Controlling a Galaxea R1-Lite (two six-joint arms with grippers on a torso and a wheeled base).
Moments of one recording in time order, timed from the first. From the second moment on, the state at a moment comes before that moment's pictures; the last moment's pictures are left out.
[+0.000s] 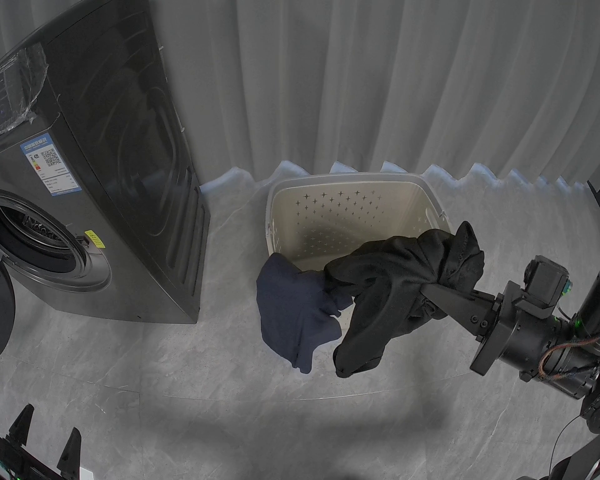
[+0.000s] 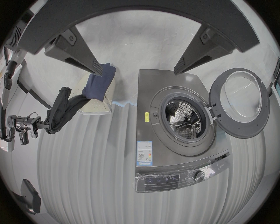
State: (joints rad) left arm -0.01 0.02 -0.02 0.01 0.00 -0.02; right arm 0.76 1.40 -0.37 -1.11 0.05 0.25
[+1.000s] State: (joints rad) left arm -0.01 0.02 -0.02 0.01 0.00 -0.02; right arm 0.74 1.42 -0.41 -1.18 0.04 0.26
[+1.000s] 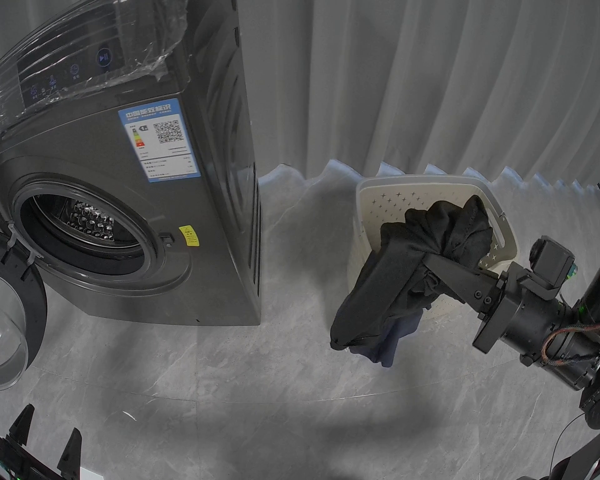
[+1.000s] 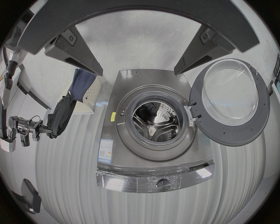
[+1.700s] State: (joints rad) left arm -0.01 0.02 -0.02 0.01 0.00 -0.02; right arm 0.74 1.42 -0.41 -1.18 0.04 0.26
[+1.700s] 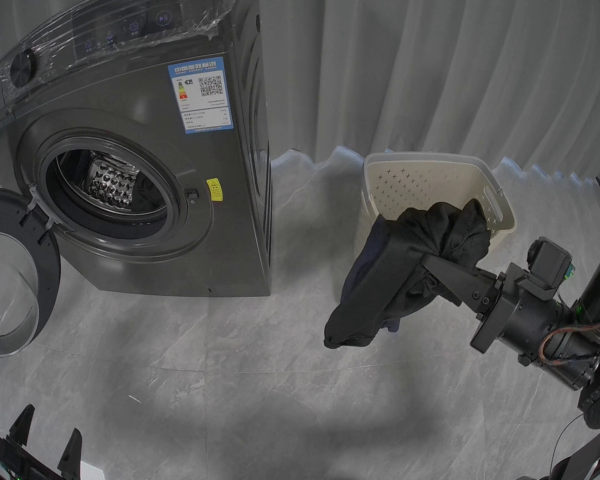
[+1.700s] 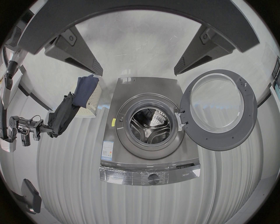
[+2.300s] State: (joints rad) left arm -0.01 0.02 -0.02 0.01 0.00 -0.02; right arm 0.74 1.42 -0.41 -1.18 0.04 0.26
